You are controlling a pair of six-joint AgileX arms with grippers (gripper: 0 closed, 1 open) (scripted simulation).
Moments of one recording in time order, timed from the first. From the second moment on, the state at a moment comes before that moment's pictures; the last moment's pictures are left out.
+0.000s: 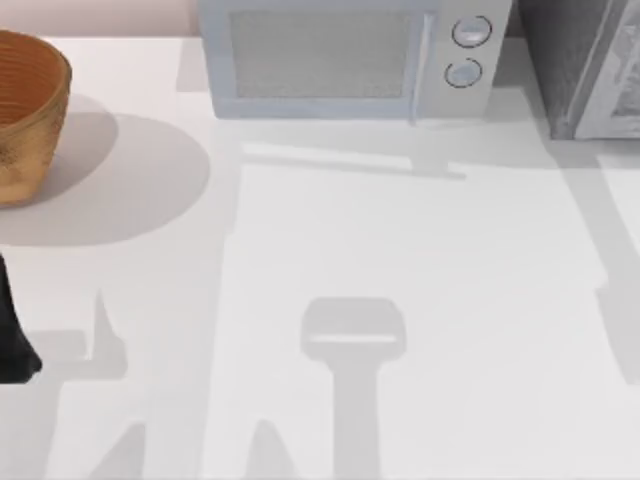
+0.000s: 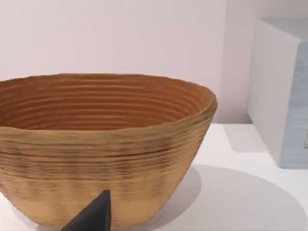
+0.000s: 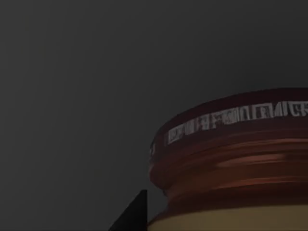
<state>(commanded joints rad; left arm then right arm) 0.00 0.00 0.00 0.00 0.00 0.00 0.10 1.86 2.30 -0.44 0.12 0.02</state>
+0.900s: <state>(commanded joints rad) 0.00 0.00 0.00 0.00 0.00 0.00 0.10 1.86 2.30 -0.44 0.12 0.02</state>
